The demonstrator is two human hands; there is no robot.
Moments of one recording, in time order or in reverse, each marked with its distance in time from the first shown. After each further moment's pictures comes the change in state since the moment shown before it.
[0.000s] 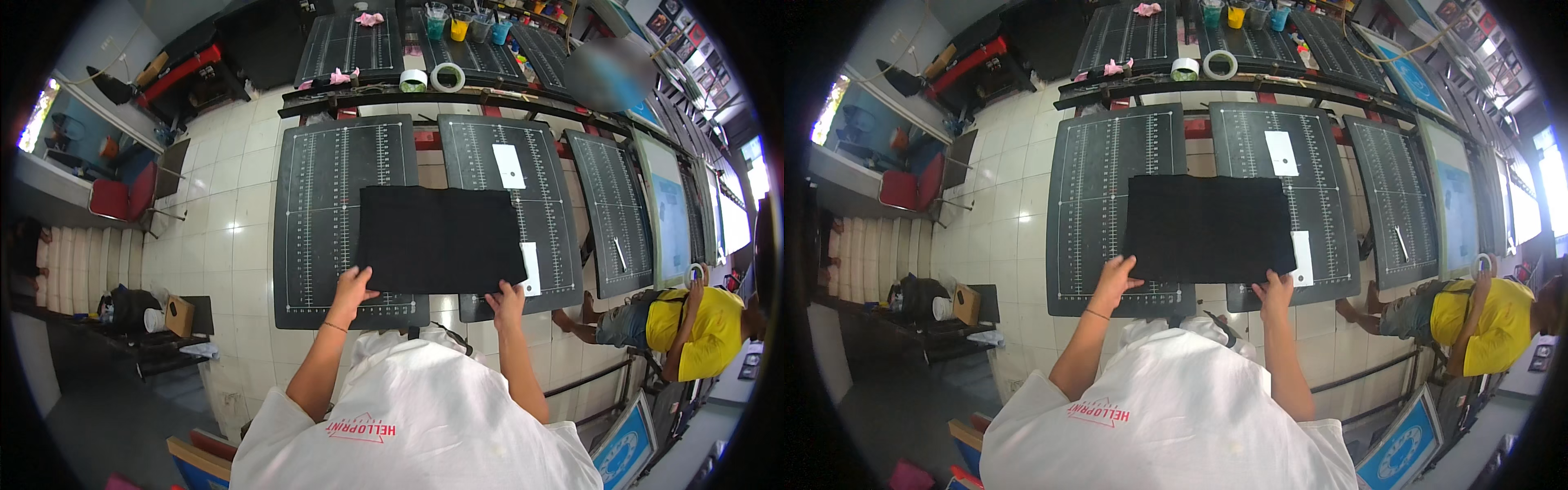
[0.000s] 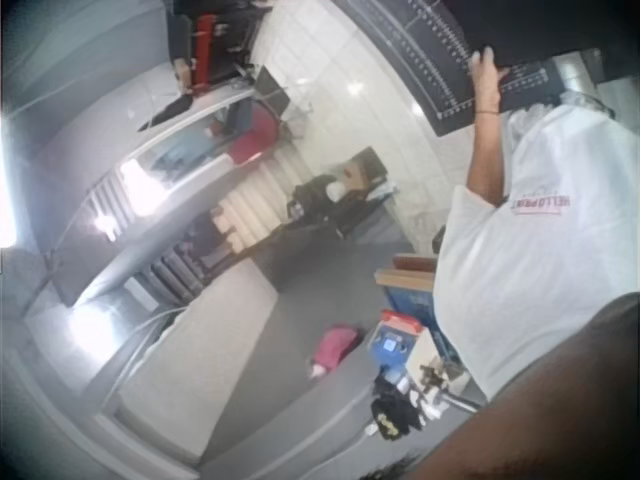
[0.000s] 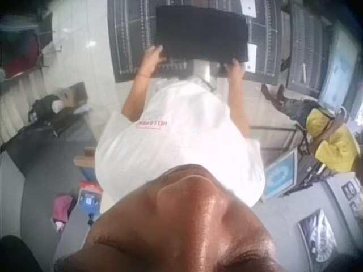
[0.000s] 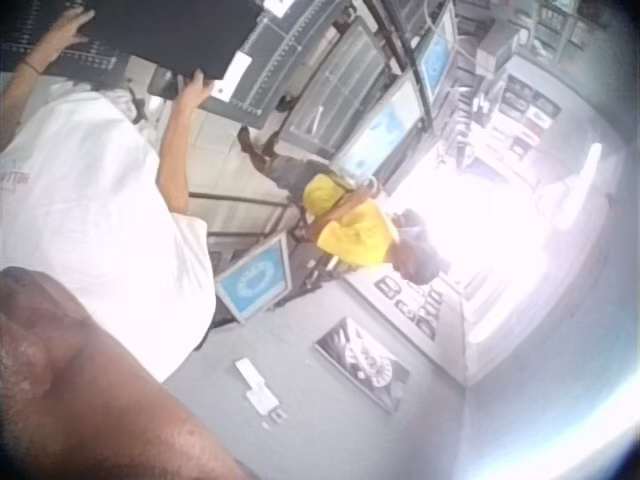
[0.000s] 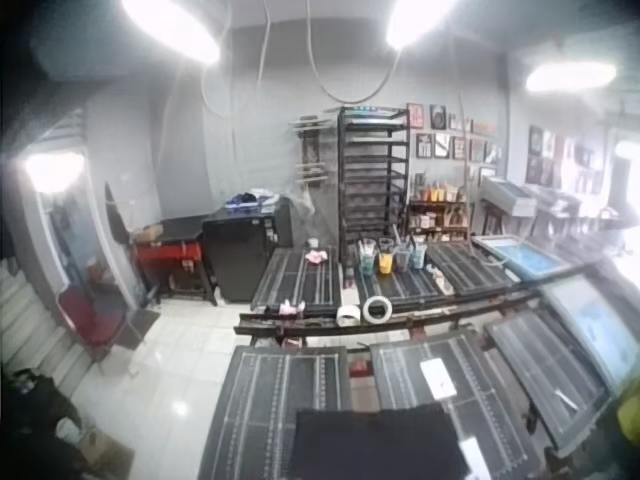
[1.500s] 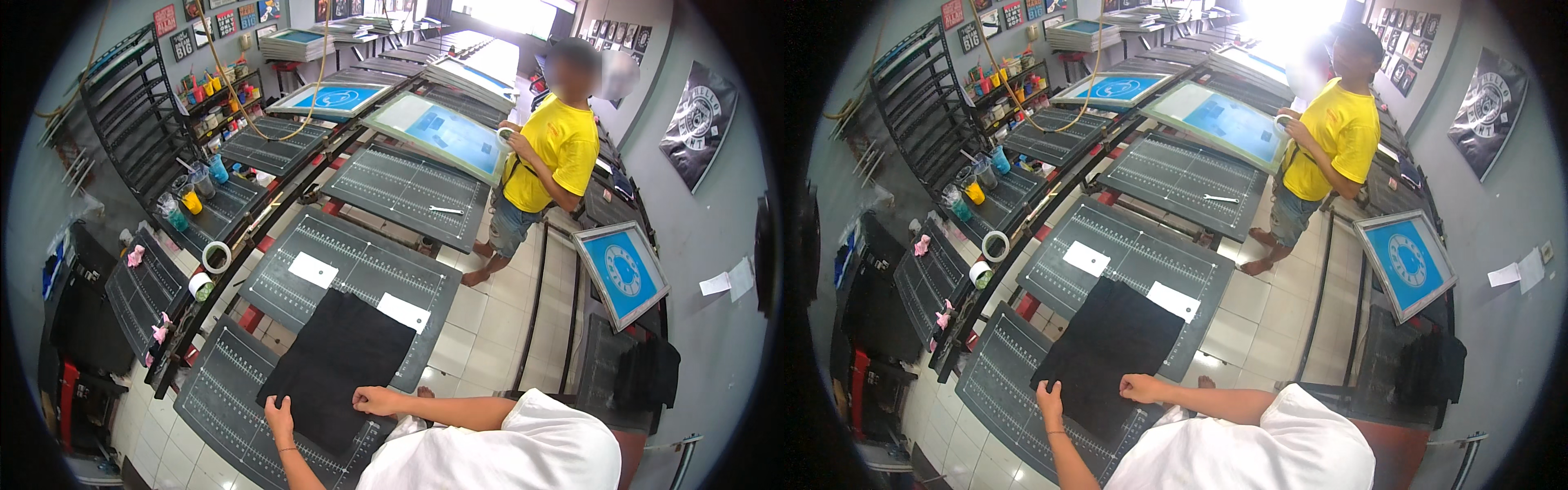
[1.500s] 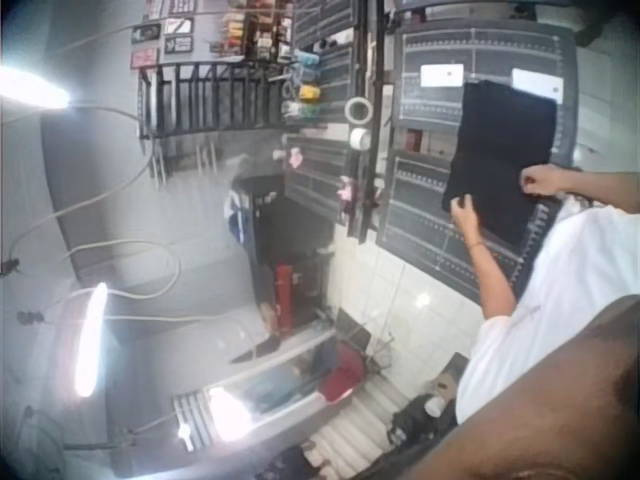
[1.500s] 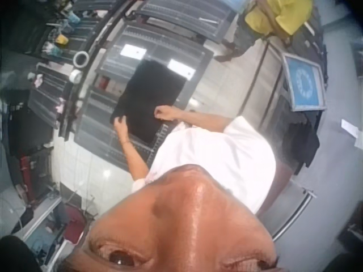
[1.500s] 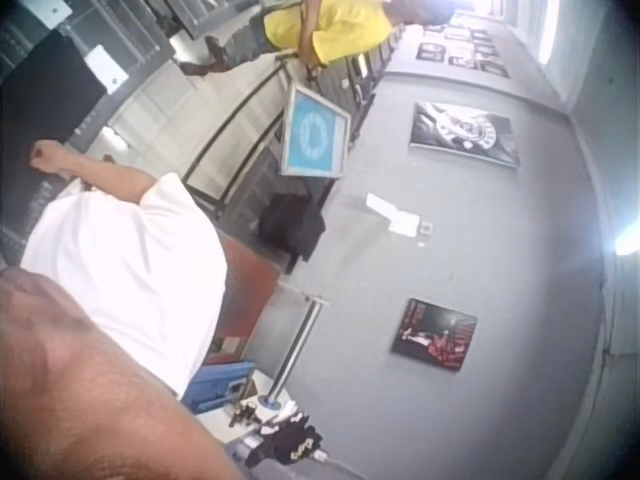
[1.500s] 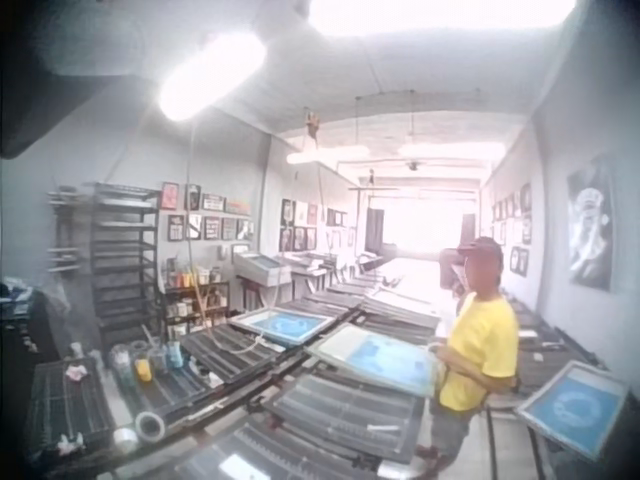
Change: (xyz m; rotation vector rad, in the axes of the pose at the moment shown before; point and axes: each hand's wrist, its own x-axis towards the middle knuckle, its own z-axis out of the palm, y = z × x) left_hand 0.135 0.095 0.037 0.856 -0.206 0.608; right_hand -0.049 0.033 0.111 -0.713 -0.418 -0.076
